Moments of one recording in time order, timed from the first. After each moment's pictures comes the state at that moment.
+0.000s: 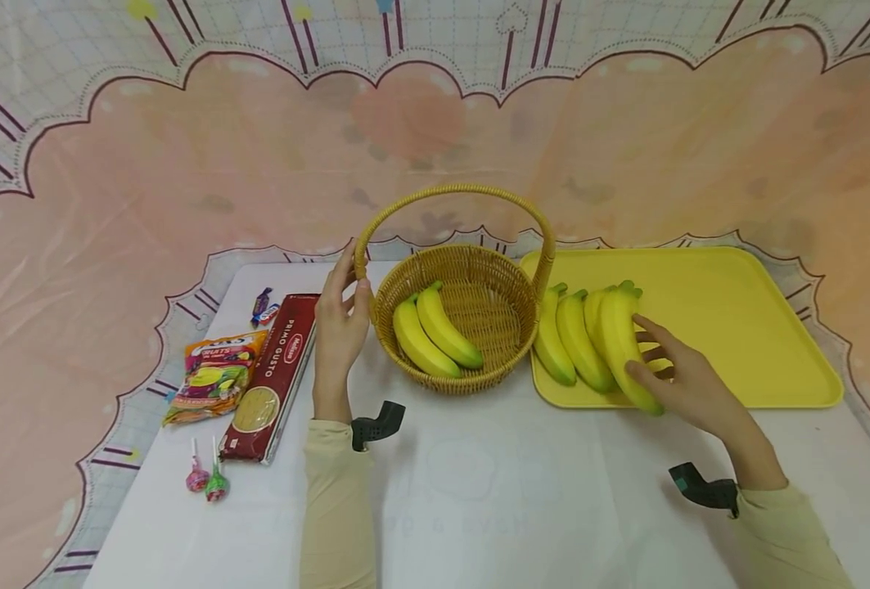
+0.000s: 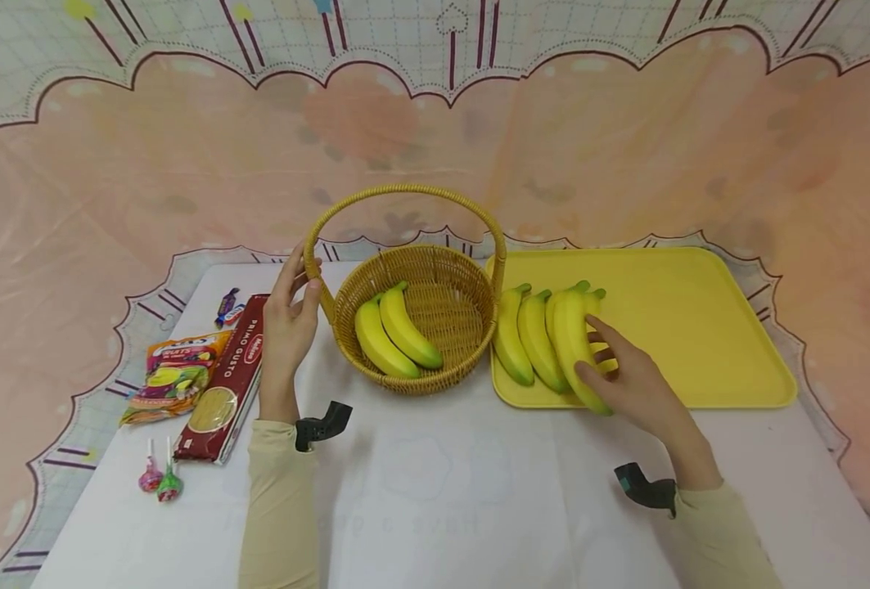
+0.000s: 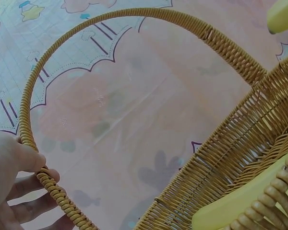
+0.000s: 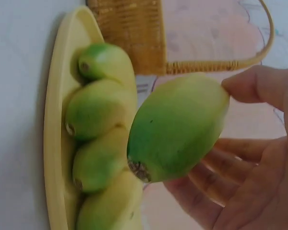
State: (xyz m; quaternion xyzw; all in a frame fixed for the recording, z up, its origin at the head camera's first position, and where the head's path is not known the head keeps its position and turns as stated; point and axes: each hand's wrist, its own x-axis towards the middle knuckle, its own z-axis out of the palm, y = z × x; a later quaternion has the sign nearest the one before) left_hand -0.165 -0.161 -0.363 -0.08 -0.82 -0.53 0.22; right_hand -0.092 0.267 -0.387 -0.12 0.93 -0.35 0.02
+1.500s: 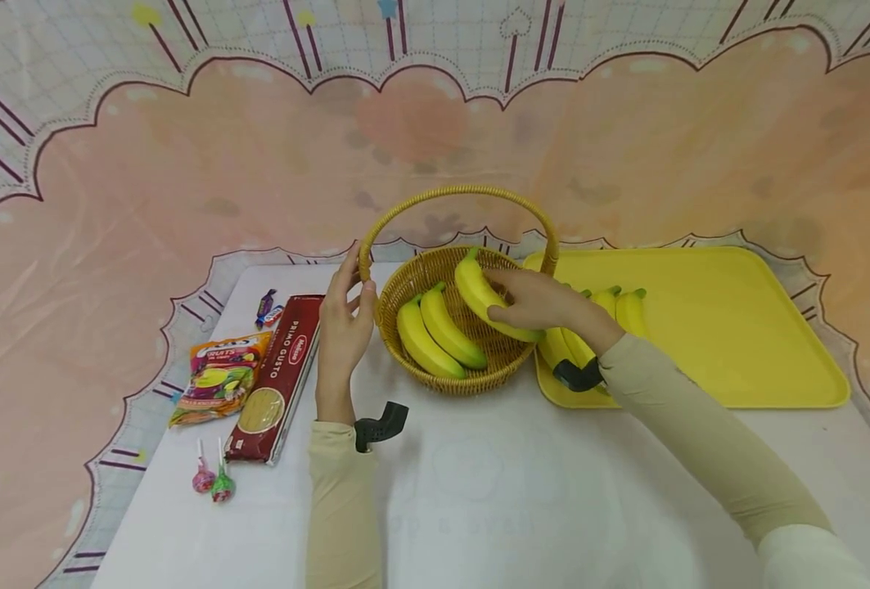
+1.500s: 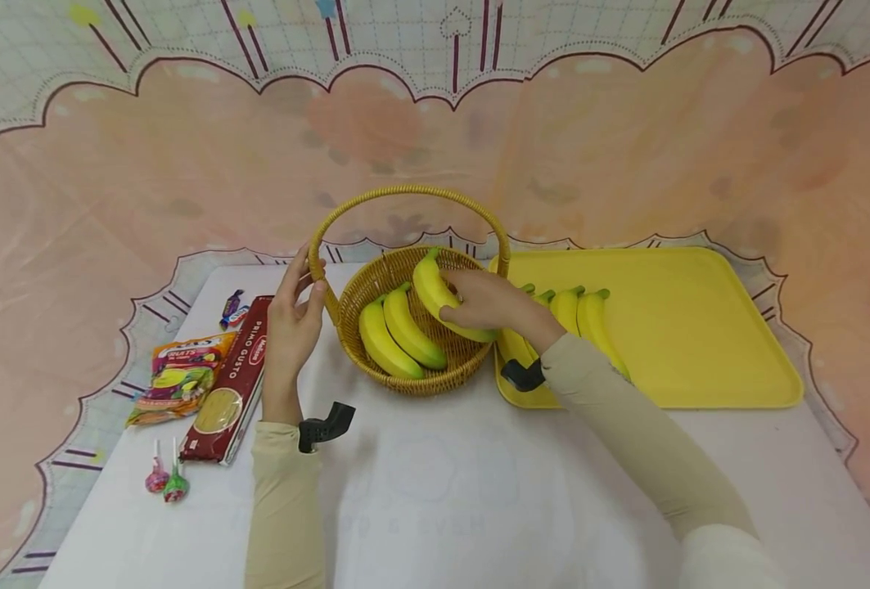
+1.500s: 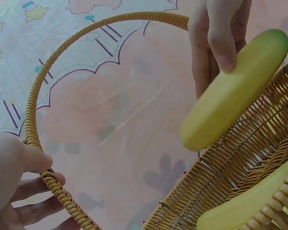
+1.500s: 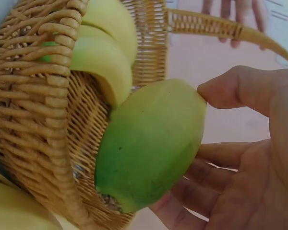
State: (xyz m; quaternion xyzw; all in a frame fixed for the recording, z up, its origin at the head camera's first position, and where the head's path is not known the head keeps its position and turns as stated) left_hand -0.165 -0.162 -0.362 -0.09 -0.82 -0.52 0.21; right_hand -0.205 0.115 -0.327 -0.29 0.92 -0.21 0.15
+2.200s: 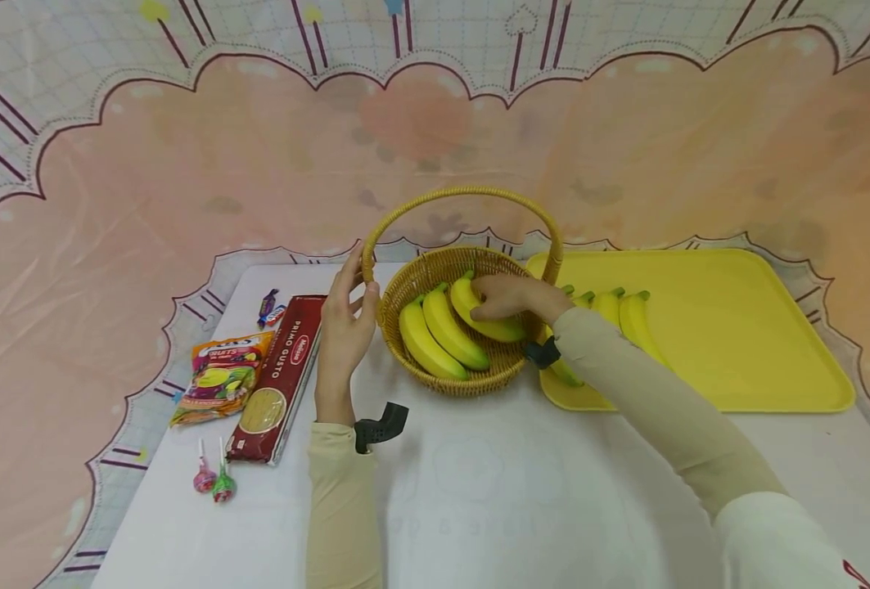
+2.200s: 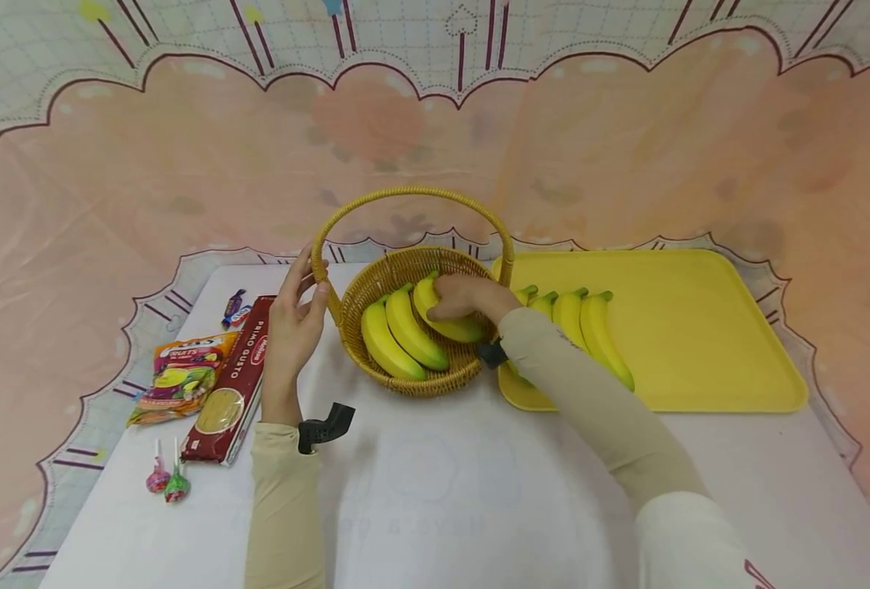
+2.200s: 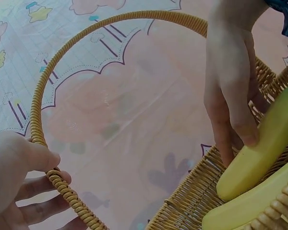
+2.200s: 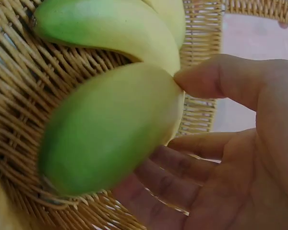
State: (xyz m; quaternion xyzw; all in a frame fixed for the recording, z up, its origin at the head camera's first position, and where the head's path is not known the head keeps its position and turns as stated) left_hand -0.162 -0.165 -0.364 -0.09 -0.83 -0.52 0.20; right_hand -0.248 0.080 -0.352 -0.27 0.91 -0.12 0.29
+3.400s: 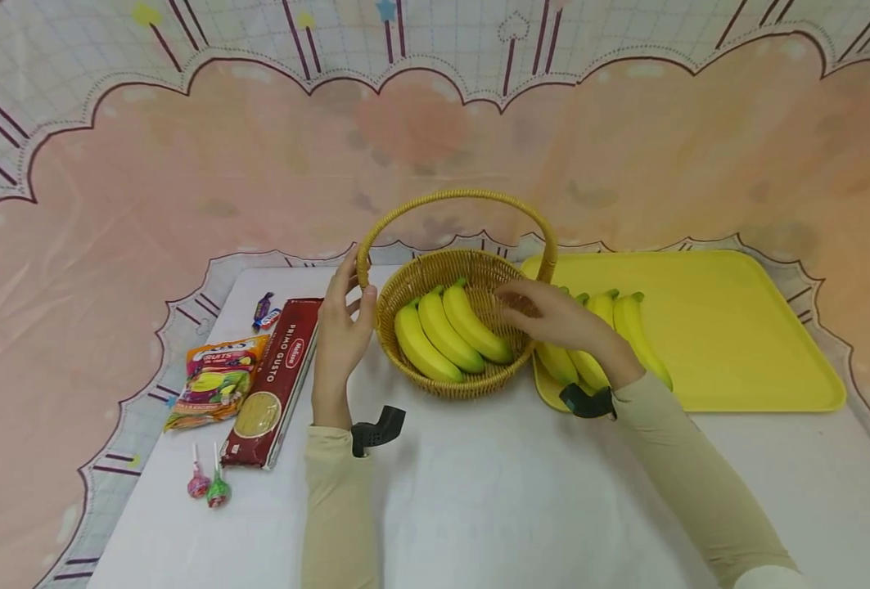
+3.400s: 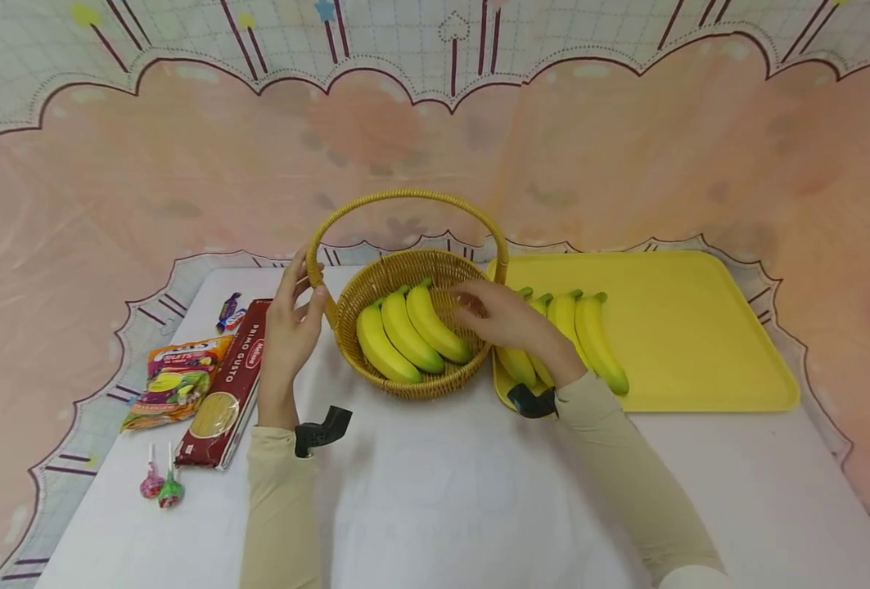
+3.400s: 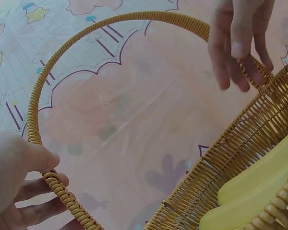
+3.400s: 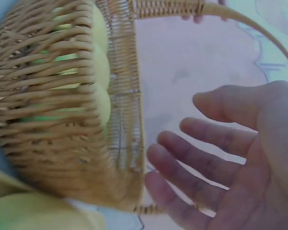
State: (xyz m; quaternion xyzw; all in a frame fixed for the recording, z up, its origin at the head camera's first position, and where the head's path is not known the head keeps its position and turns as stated) left_hand -0.162 -0.163 -0.362 -0.10 -0.82 -0.52 0.20; right_hand -0.183 0.142 -0.349 -0.28 0.89 -0.35 0.09
